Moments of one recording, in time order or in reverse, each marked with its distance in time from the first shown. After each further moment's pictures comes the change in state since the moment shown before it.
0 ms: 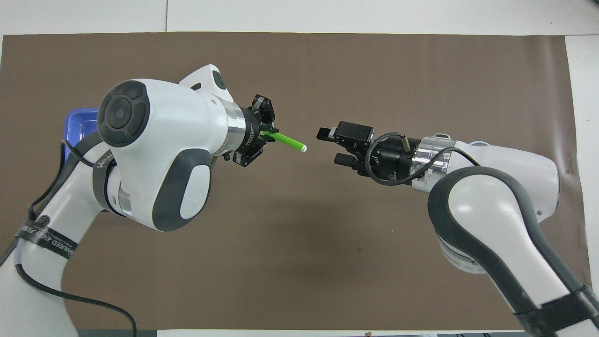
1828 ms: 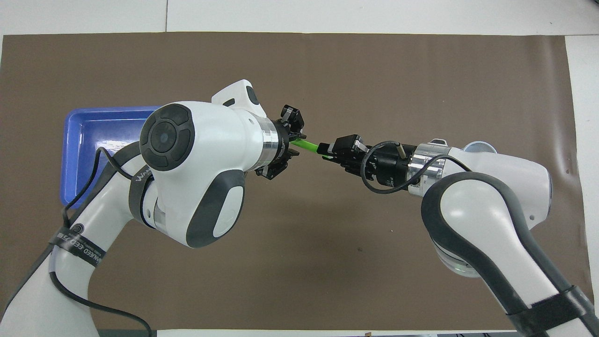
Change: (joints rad) left arm -0.072 0.007 0.013 -0.004 -0.001 0.032 0.010; right arm 0.006 -0.005 -0.005 -0.029 0.005 0.008 -0.049
